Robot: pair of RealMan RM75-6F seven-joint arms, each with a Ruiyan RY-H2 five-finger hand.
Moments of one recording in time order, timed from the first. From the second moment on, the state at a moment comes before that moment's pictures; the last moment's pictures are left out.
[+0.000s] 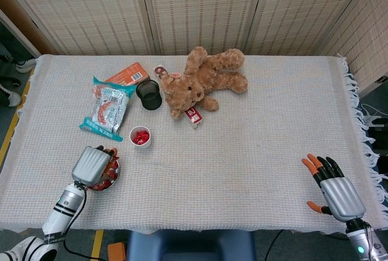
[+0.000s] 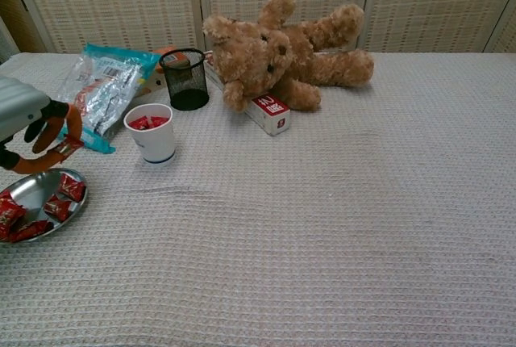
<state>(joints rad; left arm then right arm) -0.46 -1.46 -0.07 -1.38 1.52 1.24 0.43 0.11 -1.05 -0.06 -1.71 -1.60 1.35 -0.09</state>
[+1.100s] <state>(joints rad) -0.75 -1.70 -0.23 -1.10 1.33 1.03 0.53 0.11 -1.05 -0.05 -1.70 -1.58 1.34 -0.08</state>
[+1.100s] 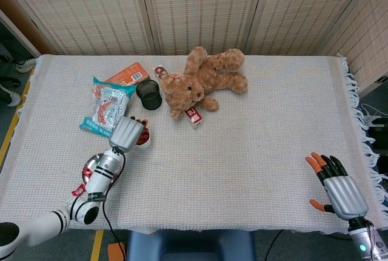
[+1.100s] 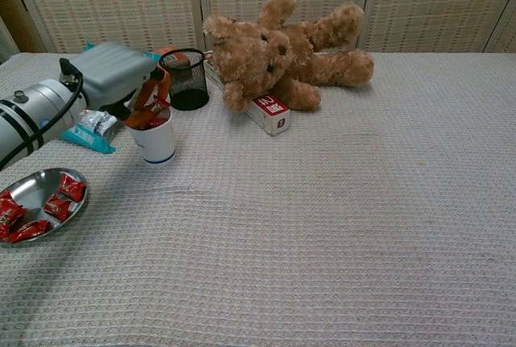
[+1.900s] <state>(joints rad) -0.58 -1.50 -0.08 -1.41 1.44 1.27 0.46 0.10 -1.04 -0.06 -1.71 -1.61 1.36 -0.06</state>
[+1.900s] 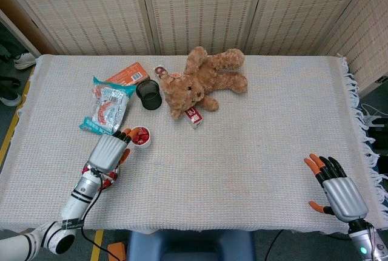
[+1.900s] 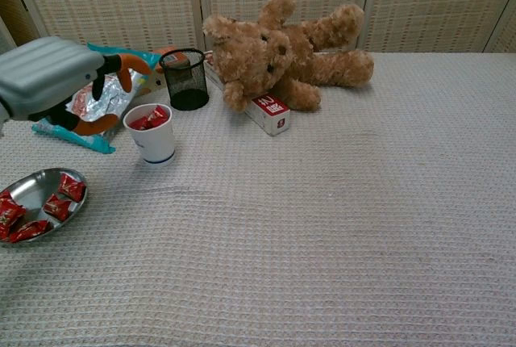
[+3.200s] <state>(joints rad) -0.15 -1.60 0.08 -1.10 1.47 1.43 0.40 0.11 -1.04 -0.09 -1.71 -1.66 1.36 -0.06</state>
